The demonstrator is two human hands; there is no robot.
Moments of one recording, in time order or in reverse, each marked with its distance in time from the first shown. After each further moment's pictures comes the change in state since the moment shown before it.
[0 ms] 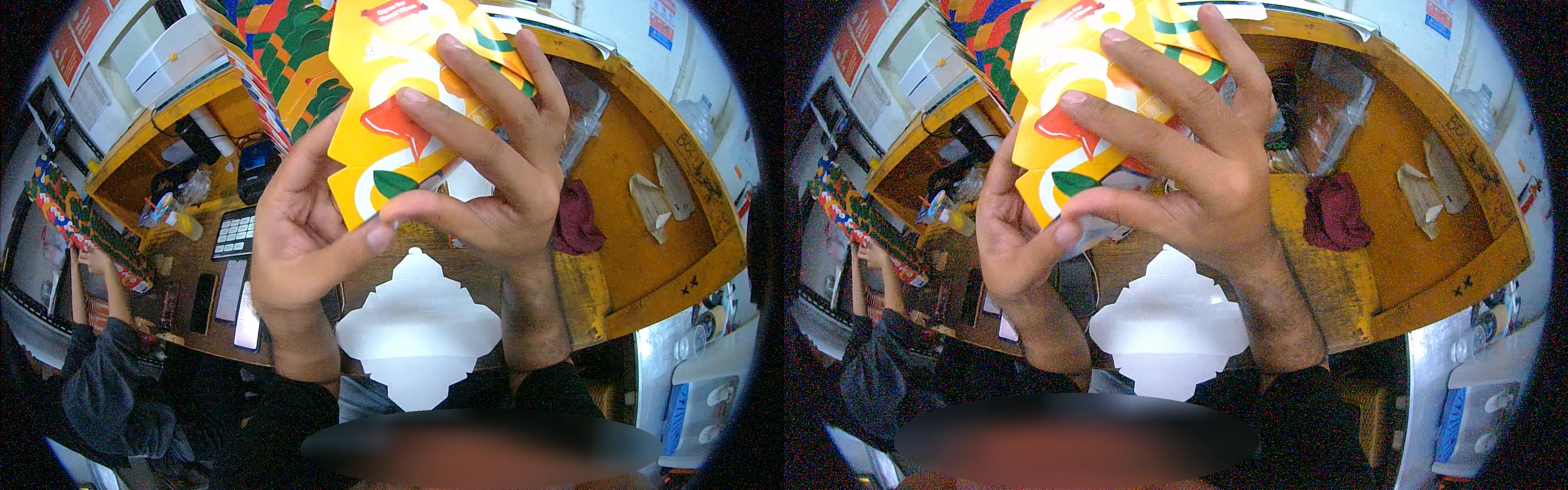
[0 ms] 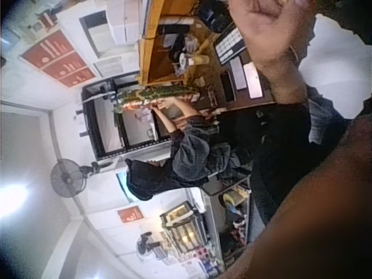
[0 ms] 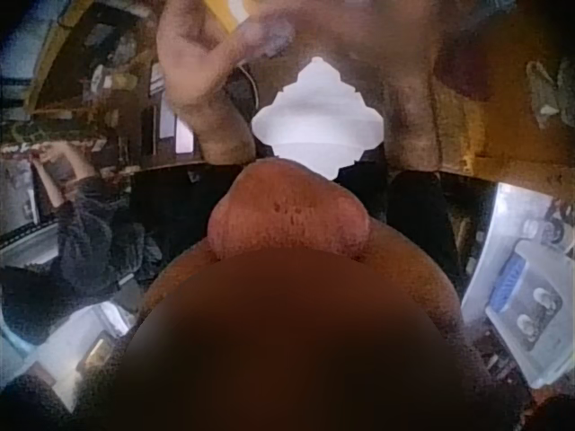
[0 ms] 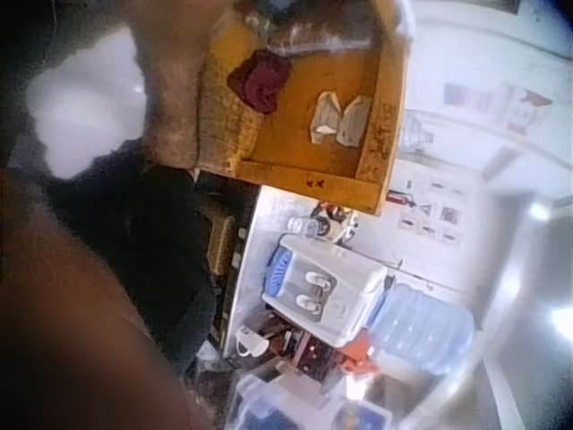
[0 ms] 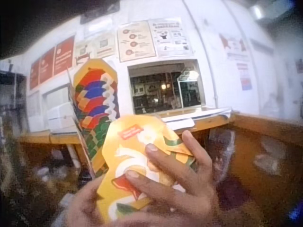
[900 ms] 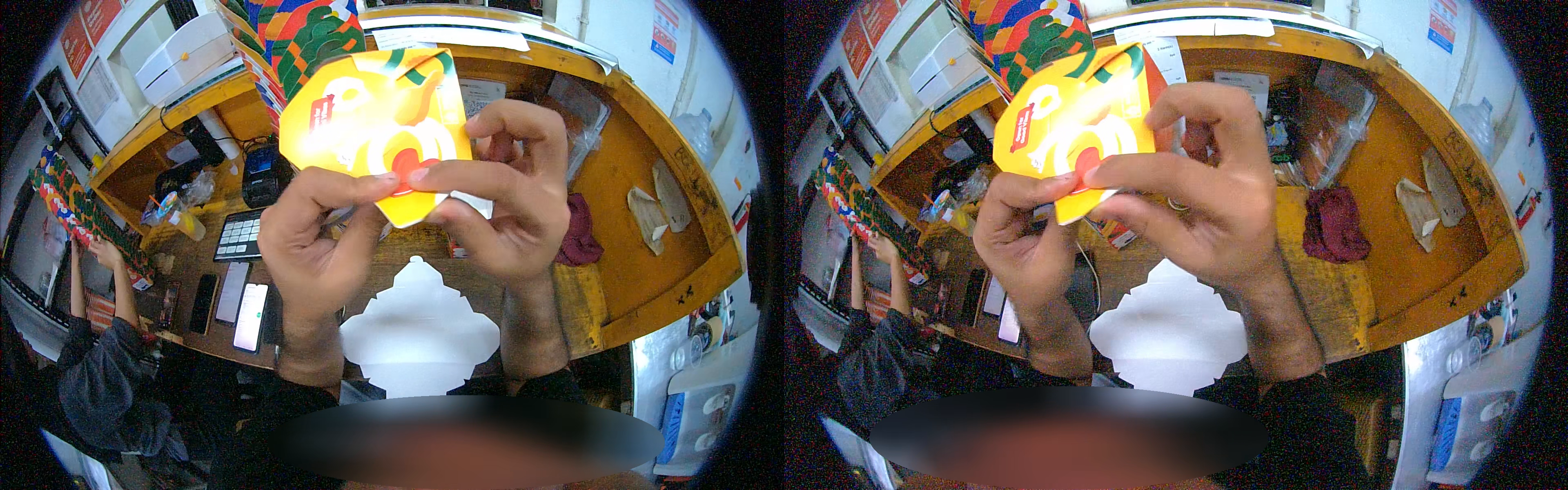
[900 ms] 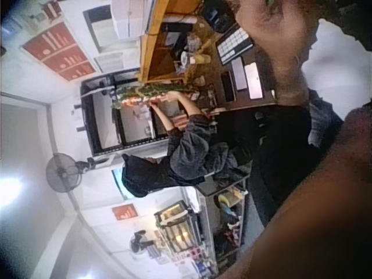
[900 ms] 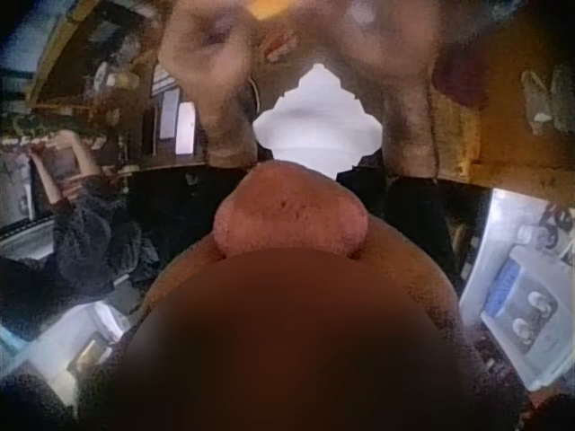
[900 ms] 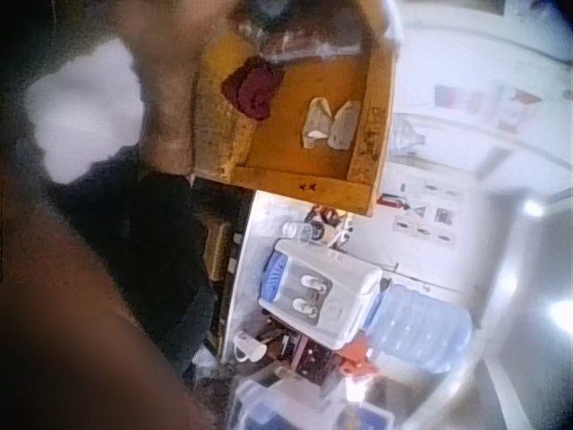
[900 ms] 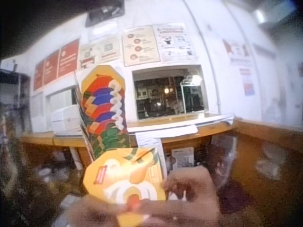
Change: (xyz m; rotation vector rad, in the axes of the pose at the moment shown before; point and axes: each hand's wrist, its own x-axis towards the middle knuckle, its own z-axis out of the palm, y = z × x) left_hand -0.006 0.005 0.015 0.629 0.249 0.196; right_hand 0.032 -0.051 -0.026 0.586 -0.051 0.494
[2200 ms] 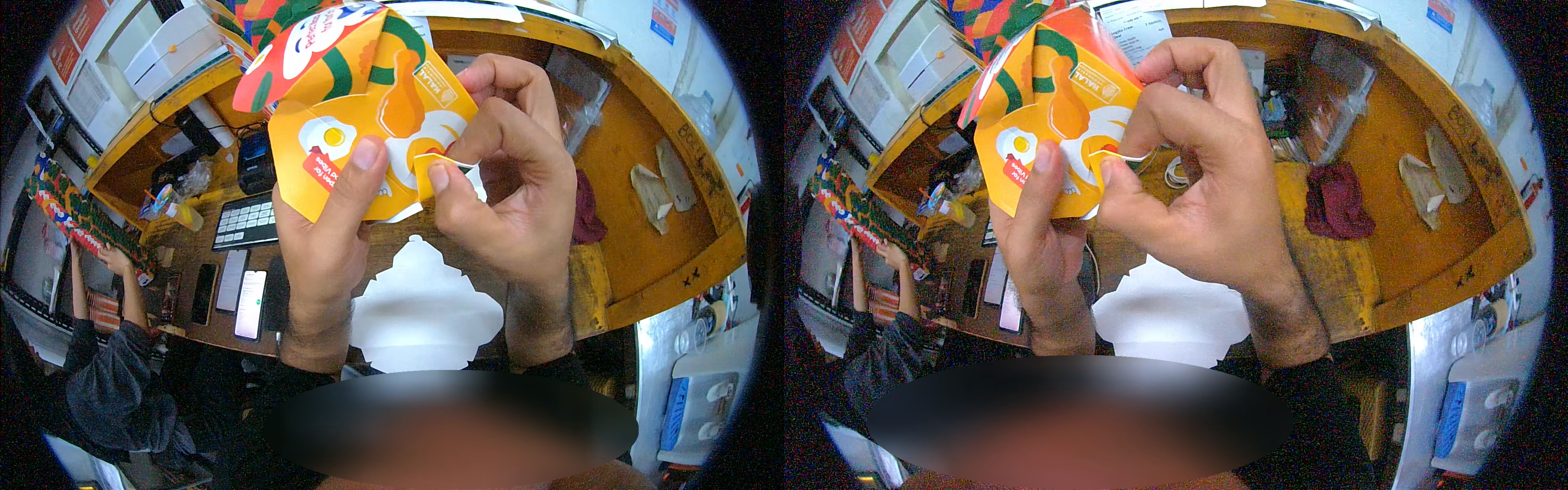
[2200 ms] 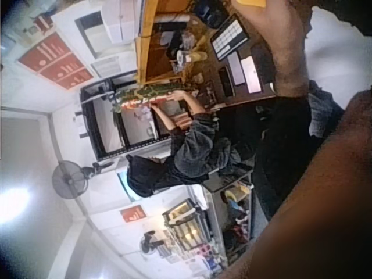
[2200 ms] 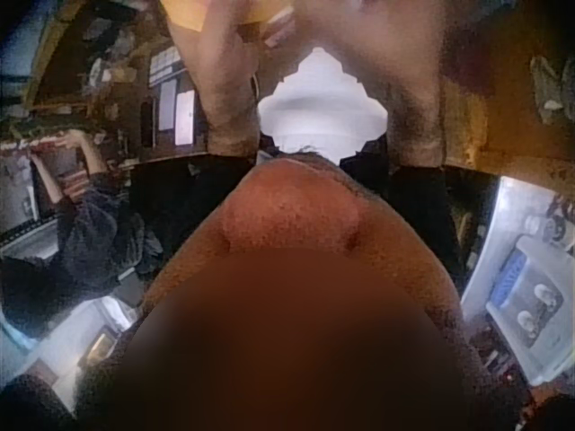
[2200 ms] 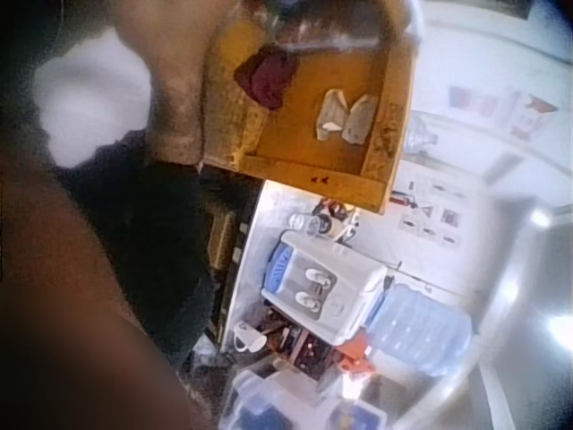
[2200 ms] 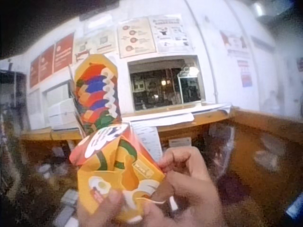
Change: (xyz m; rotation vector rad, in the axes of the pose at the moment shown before) left_hand -0.002 0.015 0.031 -0.608 0.184 -0.423; right_hand -0.002 -0.013 0.002 0.145 0.009 0.250
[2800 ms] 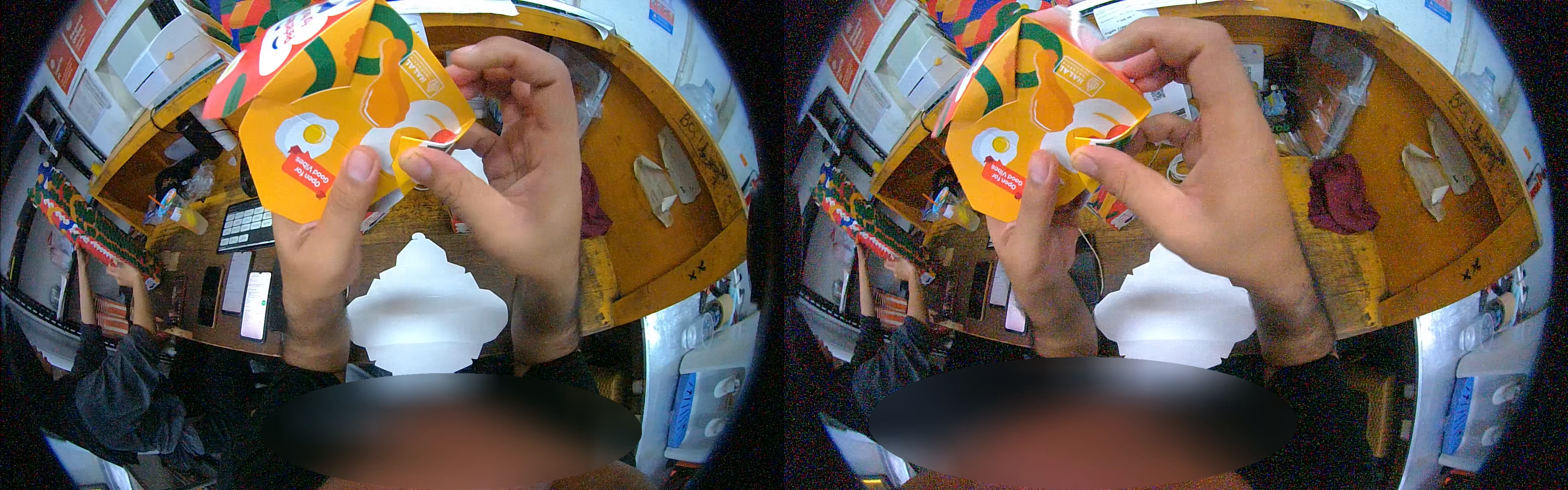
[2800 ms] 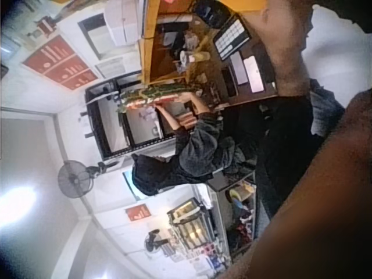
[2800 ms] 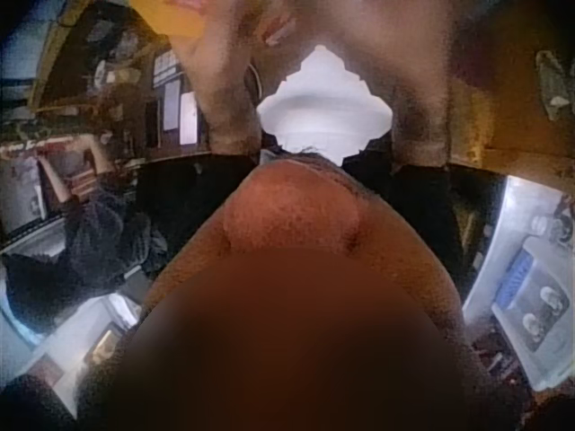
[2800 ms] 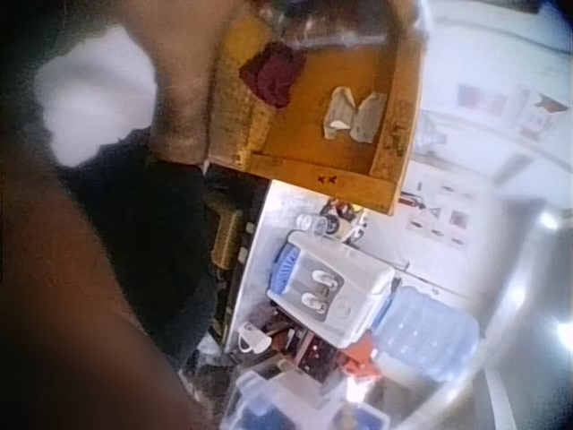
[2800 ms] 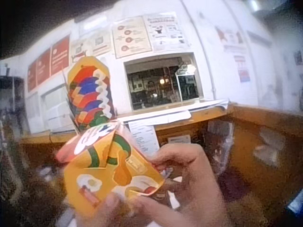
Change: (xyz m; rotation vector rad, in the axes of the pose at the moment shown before) left_hand 0.000 -0.005 -0.011 0.163 -0.061 0.043; right_hand 0.000 -0.007 -0.001 0.257 0.028 0.152
